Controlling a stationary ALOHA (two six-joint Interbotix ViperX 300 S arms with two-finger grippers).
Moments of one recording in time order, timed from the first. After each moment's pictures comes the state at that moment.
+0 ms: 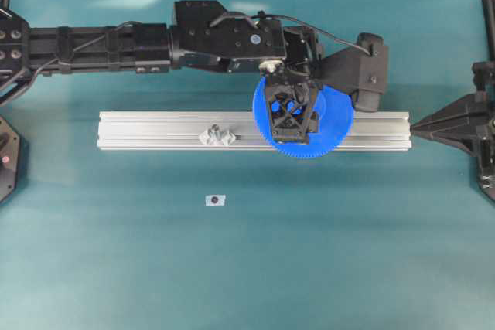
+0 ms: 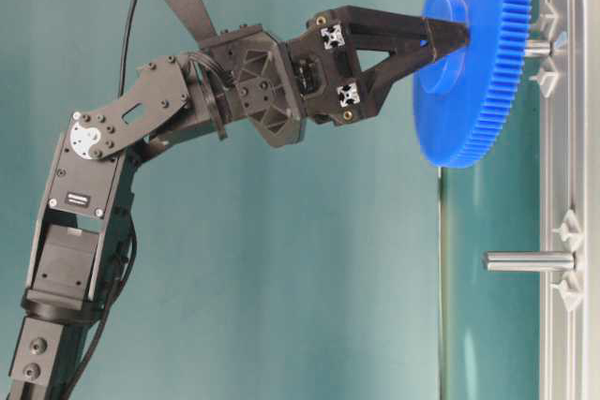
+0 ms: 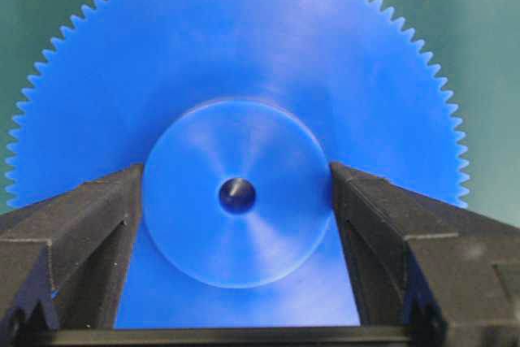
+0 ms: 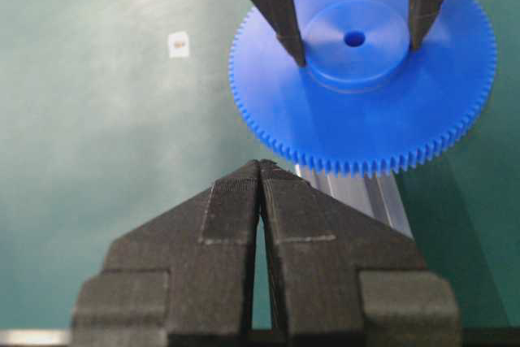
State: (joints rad) left arm 0.14 0.49 -0.33 0.02 1.00 0.26; right arm -0.05 -1.10 1.29 0.03 0.19 0.15
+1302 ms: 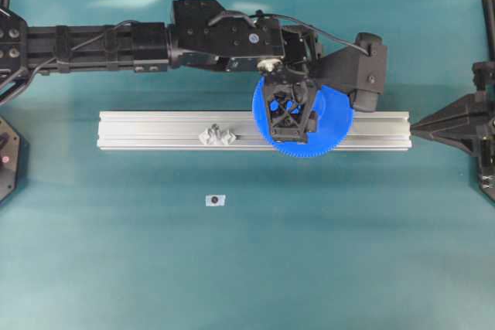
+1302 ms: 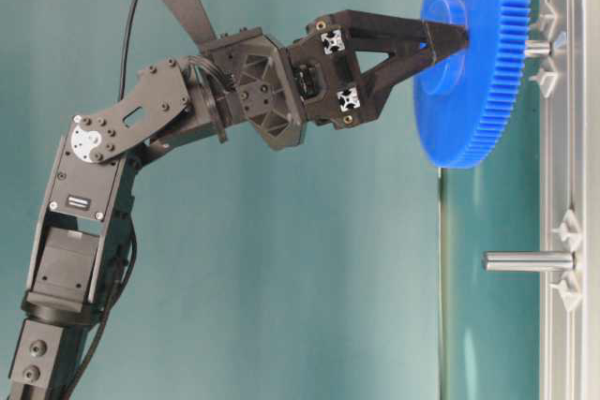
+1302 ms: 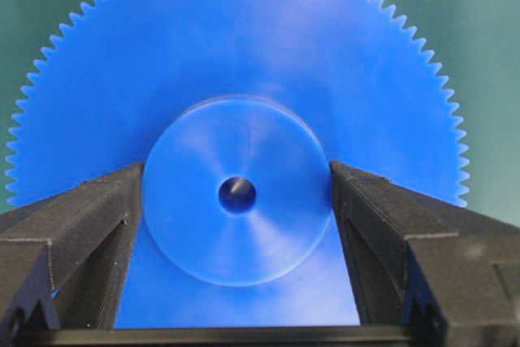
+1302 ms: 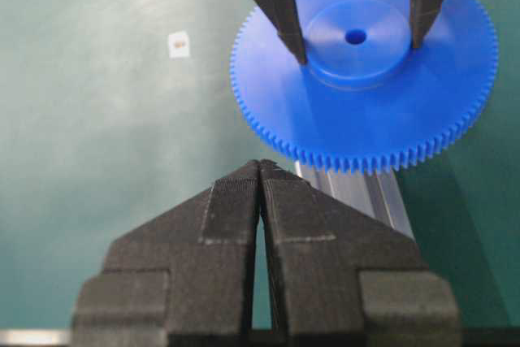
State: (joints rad) left arm 0.14 0.49 -0.32 0.02 1.00 0.27; right arm -0.05 -1.10 1.29 0.03 0.19 0.15
